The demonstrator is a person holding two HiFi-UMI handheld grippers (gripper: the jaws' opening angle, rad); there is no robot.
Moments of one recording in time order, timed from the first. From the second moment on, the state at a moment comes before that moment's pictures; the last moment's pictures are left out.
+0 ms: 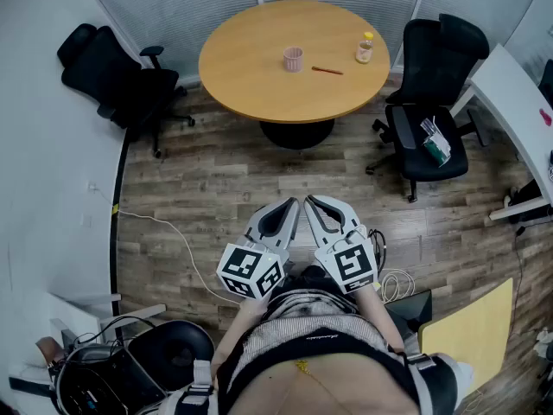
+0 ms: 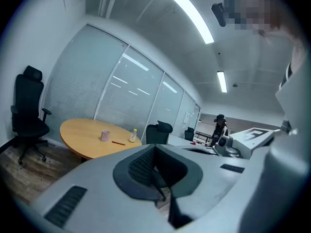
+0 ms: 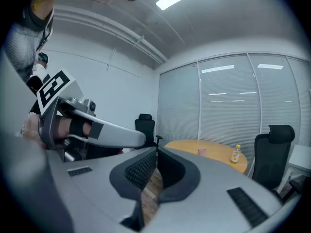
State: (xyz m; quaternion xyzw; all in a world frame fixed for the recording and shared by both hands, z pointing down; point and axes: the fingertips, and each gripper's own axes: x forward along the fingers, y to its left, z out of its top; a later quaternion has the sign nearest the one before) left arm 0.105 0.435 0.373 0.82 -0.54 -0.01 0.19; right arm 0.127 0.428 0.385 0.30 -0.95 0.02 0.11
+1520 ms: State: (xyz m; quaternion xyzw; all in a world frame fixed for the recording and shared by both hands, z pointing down) left arm 0.121 0.396 0.390 0.82 -0.53 -0.02 0.21; right arm 0.150 0.387 0.401 0.32 -0.94 0.02 0.12
